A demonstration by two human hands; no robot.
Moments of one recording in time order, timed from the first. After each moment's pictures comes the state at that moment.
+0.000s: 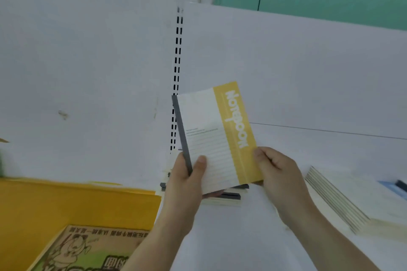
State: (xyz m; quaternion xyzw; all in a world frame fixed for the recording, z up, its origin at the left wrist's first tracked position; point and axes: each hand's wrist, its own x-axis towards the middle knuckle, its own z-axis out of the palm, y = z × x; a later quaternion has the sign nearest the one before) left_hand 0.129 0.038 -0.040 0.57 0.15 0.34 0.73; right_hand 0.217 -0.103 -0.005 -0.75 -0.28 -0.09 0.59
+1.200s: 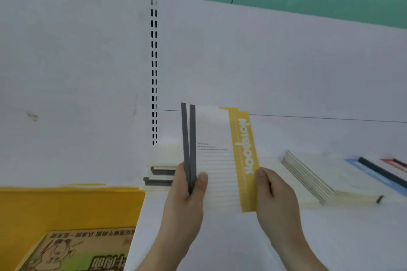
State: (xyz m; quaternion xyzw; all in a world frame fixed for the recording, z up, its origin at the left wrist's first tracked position) left_hand 0.106 0.004 -0.065 0.67 0.10 0.34 0.65; right_hand 0.194 -0.138 -0.062 -0.79 -0.20 -0.18 0.55
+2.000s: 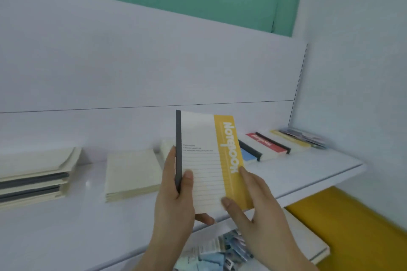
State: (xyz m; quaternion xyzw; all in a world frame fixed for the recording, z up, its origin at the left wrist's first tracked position) left_hand 0.192 -0.295 -0.055 0.65 0.01 0.24 0.72; right_hand 0.221 -0.457 -0.077 -0.89 -0.19 -0.20 0.37
